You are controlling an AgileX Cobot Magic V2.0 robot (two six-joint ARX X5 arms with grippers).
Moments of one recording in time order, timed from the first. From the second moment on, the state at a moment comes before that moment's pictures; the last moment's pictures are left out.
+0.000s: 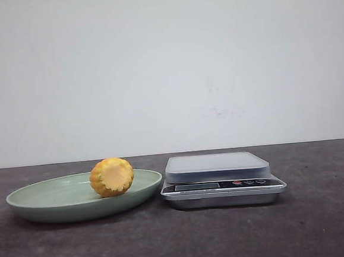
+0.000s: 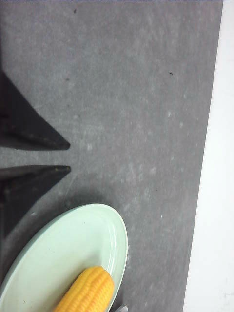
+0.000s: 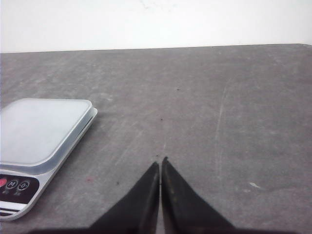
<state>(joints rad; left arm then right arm) -0.03 0.00 0.07 -0.29 0.05 -0.12 0.04 0.01 0.02 -0.17 -0.13 0.10</state>
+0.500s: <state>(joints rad) -0.03 0.00 0.07 -0.29 0.06 -0.15 0.04 0.01 0.02 -0.12 -0.07 0.10</state>
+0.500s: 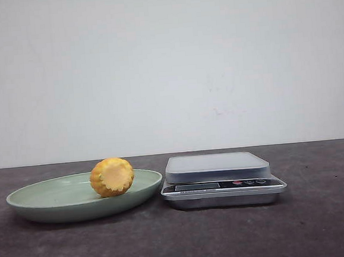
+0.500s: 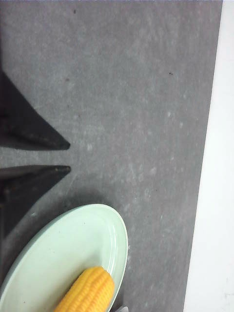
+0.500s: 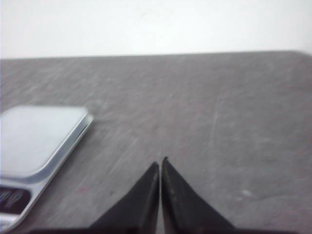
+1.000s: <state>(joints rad) -0.03 0.00 0.06 -0.25 0.30 -0.45 0.04 0.01 0.02 0.04 -0.08 0.23</state>
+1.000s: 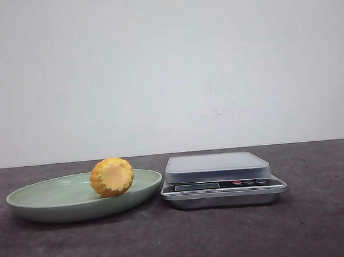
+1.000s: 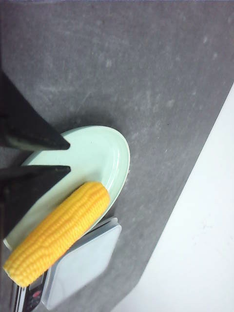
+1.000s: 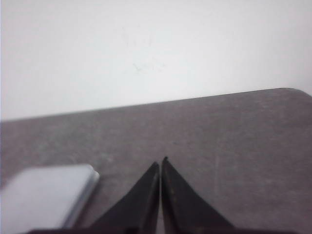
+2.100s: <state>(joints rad) -0.03 0.44 1.21 -0.82 0.37 -0.26 0.04 0.37 1.10 -0.80 -0.49 0.14</state>
